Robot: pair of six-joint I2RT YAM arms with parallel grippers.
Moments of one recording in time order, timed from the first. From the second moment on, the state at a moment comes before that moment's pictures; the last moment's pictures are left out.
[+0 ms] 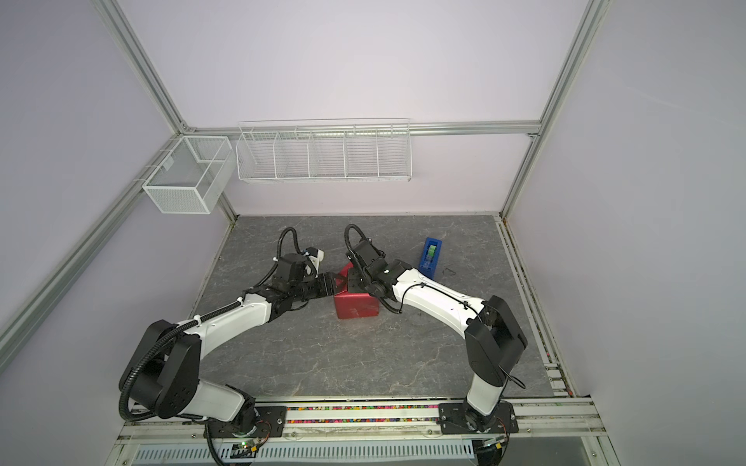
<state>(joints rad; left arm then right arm) -0.50 1.48 0.82 0.01 0.33 -0.58 0.84 1.72 1.40 -0.54 0.06 0.68</state>
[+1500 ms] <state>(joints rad) -0.50 1.52 0.91 -0.12 0.41 -0.55 0.81 1.62 1.35 -0.56 0.00 0.64</state>
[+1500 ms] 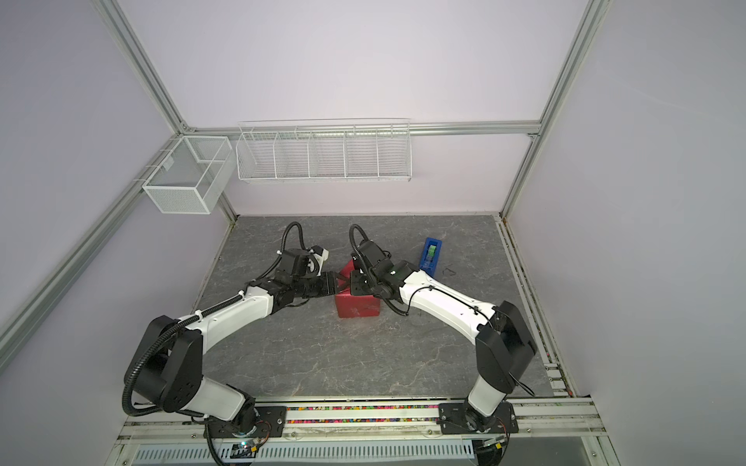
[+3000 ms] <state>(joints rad) -0.50 1.52 0.90 -0.12 0.40 -0.55 0.66 1.53 0.80 0.20 0.14 0.55</state>
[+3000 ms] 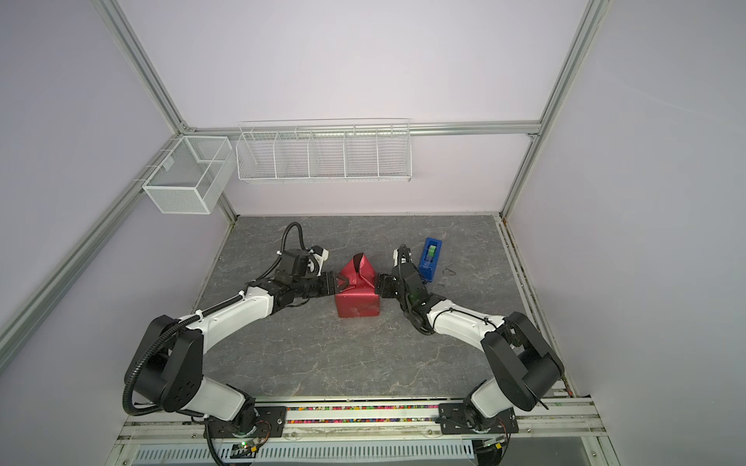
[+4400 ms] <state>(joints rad) -0.48 1.56 1.04 -0.28 0.34 -0.47 0.66 1.62 1.01 -0.07 -0.05 0.53</state>
